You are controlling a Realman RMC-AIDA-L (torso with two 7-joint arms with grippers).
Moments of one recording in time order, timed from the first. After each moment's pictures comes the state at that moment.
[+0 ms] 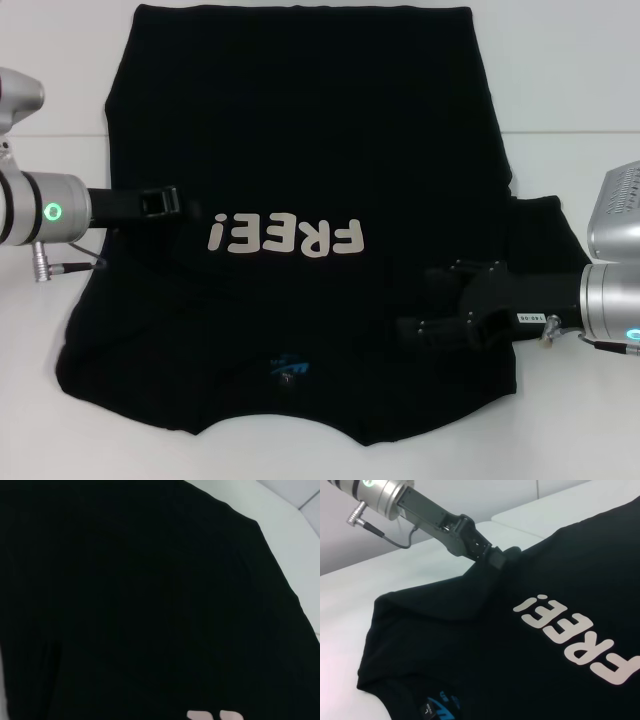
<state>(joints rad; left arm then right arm) -0.73 -2.00 0.79 0.56 2.20 0.99 -2.38 0.62 2.09 -0.93 -0.58 -2.01 -1.24 1.43</state>
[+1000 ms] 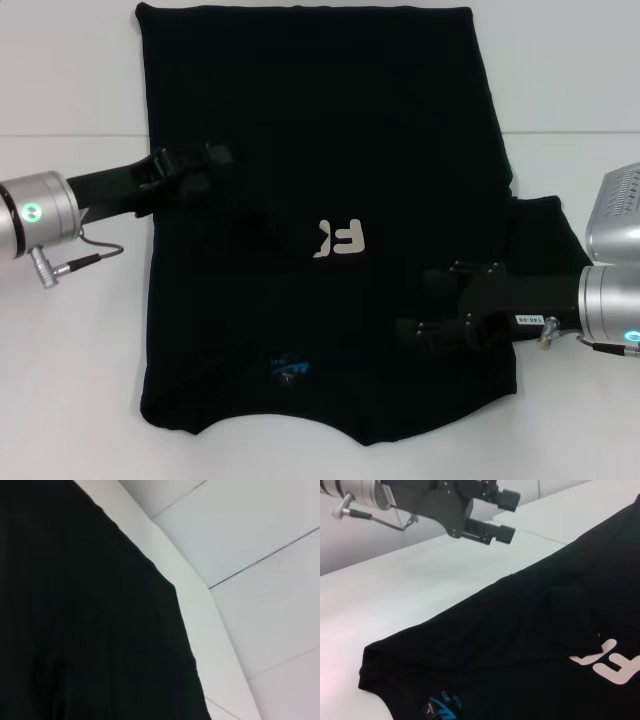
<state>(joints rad) -0.67 -2.00 0.64 0.44 1.86 1.15 -2.23 0.62 2.09 -0.93 -0.57 -2.00 -1.24 1.42</state>
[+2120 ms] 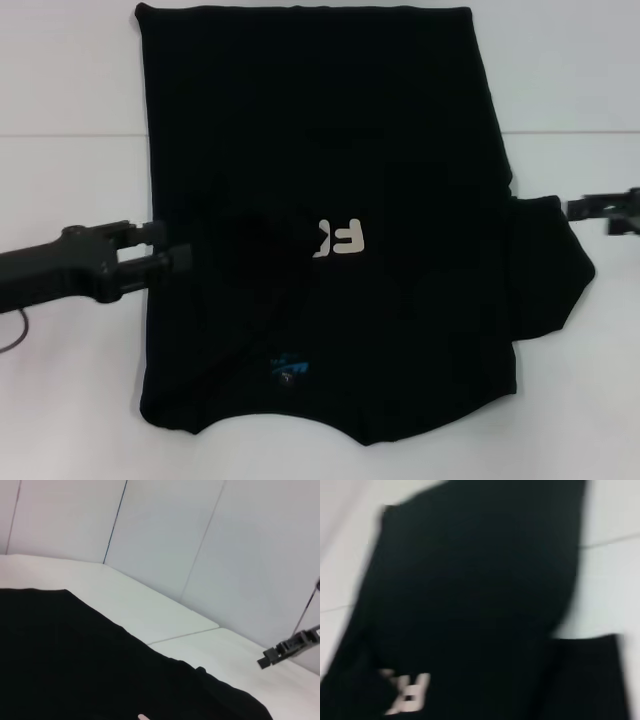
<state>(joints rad) -0.42 -2.02 0.65 0.75 1.89 1.56 -1.54 0.64 1.86 -0.79 -0.69 -2.21 -1.27 2.43</state>
